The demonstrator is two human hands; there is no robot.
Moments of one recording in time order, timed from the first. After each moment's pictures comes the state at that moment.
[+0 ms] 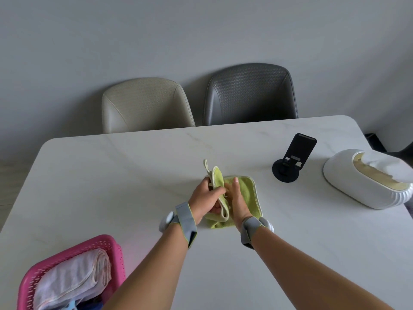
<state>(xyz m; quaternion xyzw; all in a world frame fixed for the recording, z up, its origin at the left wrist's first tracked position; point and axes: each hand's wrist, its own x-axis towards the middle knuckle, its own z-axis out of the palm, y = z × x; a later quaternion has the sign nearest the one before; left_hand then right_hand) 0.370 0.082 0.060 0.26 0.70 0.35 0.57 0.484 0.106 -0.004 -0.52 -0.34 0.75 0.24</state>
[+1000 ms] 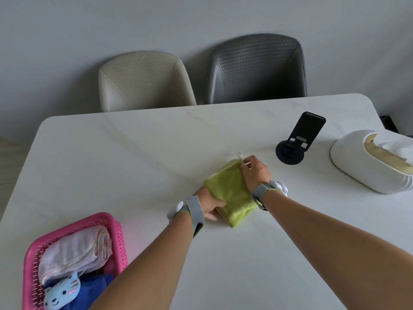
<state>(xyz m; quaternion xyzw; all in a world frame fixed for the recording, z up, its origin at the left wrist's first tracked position) 0.378 0.052 0.000 0.18 0.75 0.15 0.61 0.533 0.164 -0.030 -0.66 -0.63 0.40 0.10</state>
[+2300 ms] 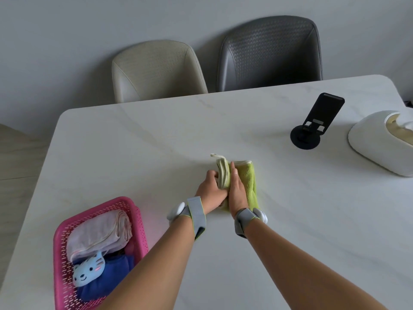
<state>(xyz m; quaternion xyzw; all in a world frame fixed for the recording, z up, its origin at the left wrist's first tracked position) 0.369 0.008 0.026 0.36 0.79 0.18 0.46 0.461 0.028 -0.023 -0.56 -0.38 0.68 0.29</state>
